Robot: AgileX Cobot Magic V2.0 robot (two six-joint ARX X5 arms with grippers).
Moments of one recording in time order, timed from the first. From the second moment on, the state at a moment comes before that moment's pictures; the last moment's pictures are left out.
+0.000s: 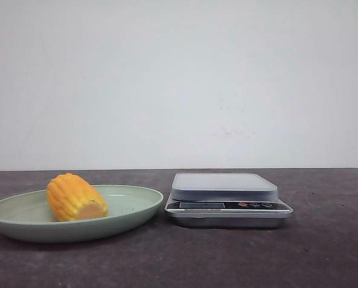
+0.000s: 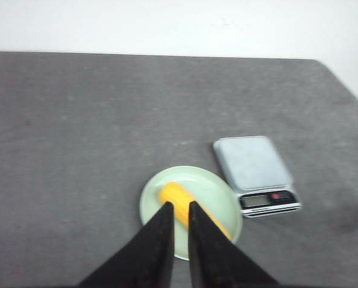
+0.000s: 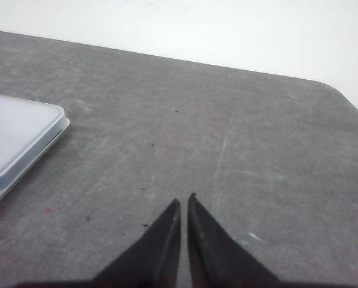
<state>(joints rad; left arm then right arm) -0.67 0.72 1.66 -1.40 -0.29 -0.33 0.07 0.00 0.02 -0.17 0.00 -0.08</state>
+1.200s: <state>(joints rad) 0.00 0.03 0.05 -0.10 0.10 -0.13 0.07 0.00 0.02 -0.17 0.00 -0.08</state>
